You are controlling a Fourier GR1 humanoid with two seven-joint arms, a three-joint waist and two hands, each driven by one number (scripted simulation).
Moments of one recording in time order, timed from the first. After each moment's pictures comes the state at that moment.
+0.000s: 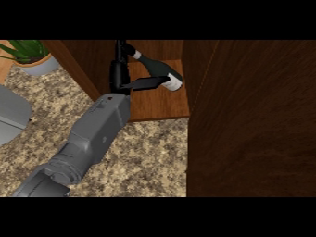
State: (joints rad) left arm -1.09 0.00 0.01 -0.13 0.48 0.35 -0.88; right arm -0.11 -0.11 0.04 -2.38 -0.30 0.17 0.56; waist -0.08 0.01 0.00
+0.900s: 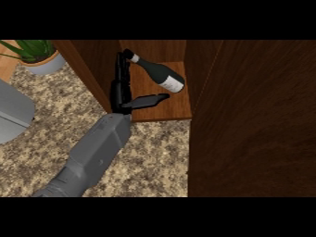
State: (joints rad) left arm -0.85 0.00 -0.29 -0.41 0.76 0.39 -0.85; right arm -0.13 -0.12 0.03 -2.38 -0.30 0.15 0.58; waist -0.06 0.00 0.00
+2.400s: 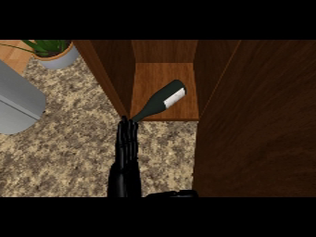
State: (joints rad) left arm -0.13 0.13 -0.86 -1.62 0.57 0.96 -0.65; right arm -0.05 -0.15 -0.02 -2.40 -0.28 0.16 0.56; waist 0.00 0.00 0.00
